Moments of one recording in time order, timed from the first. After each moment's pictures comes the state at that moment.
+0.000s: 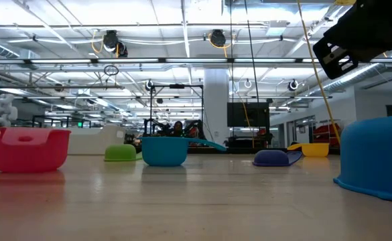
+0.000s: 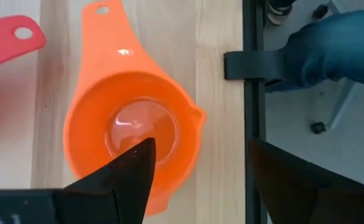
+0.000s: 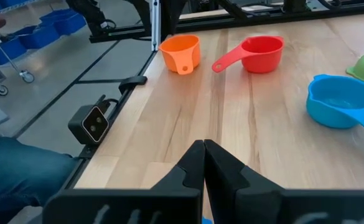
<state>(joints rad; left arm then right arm) -1.06 1.77 1.25 -0.73 -0.31 -1.03 0.61 1.29 0.40 0.53 0.31 0.35</state>
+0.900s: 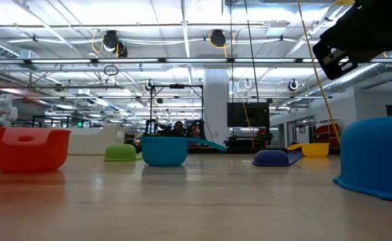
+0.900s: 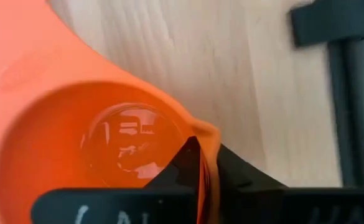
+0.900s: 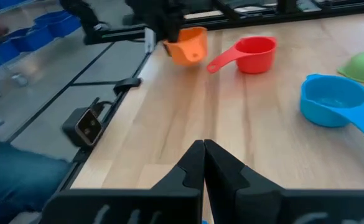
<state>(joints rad) -0.97 1.86 1.25 -0.77 -0.25 -0.74 0.61 1.29 0.40 0.53 0.34 0.37</state>
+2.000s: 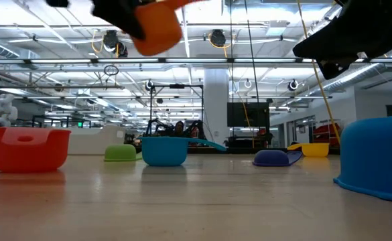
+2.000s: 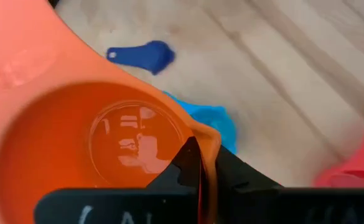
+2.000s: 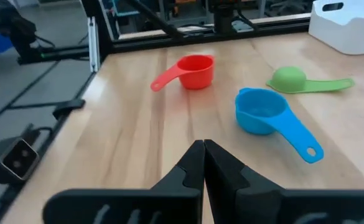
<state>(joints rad) -0.23 1.45 1.25 -0.74 -0.17 0.56 0.60 1.29 0.40 0.52 0.55 0.36</state>
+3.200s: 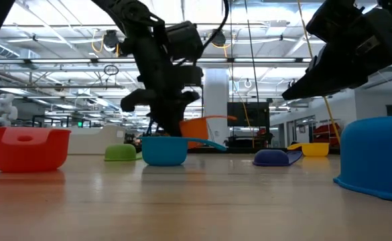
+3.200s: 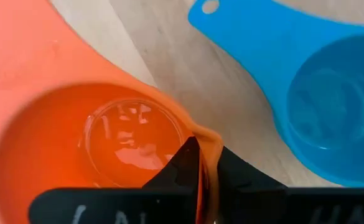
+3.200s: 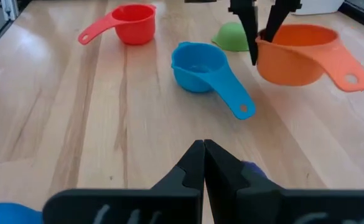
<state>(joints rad) 0.15 1.88 1.25 -0.52 0.09 0.70 0.47 1.29 0.40 0.30 0.55 0.38</state>
